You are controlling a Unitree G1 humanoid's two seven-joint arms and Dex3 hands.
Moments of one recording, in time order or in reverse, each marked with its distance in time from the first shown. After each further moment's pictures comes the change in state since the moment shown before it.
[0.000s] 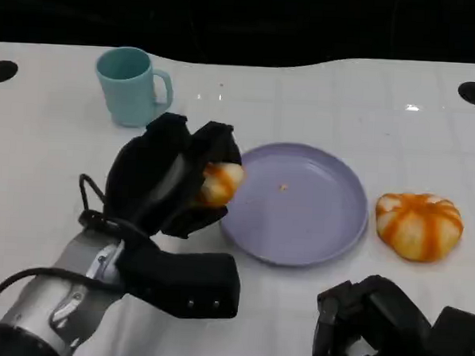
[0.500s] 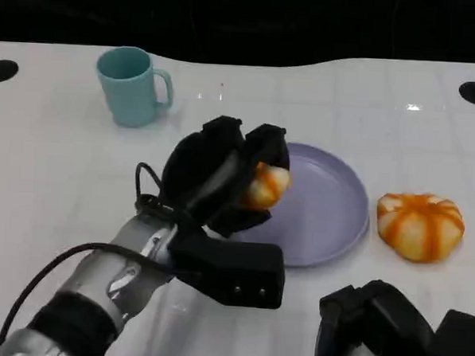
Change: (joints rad) left arm -0.171 -0.146 -0.076 0.274 0.021 -0.065 0.017; right arm 0.019 -0.001 0.000 -0.011 0.022 0.015 0.010
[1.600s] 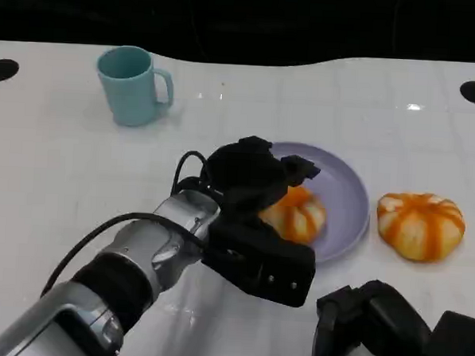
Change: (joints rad) left arm -0.184 -0.062 -0.164 0.222 0.047 0.090 -0.244; right arm 0.017 0.000 0.008 -0.050 -0.022 0.029 -0.016
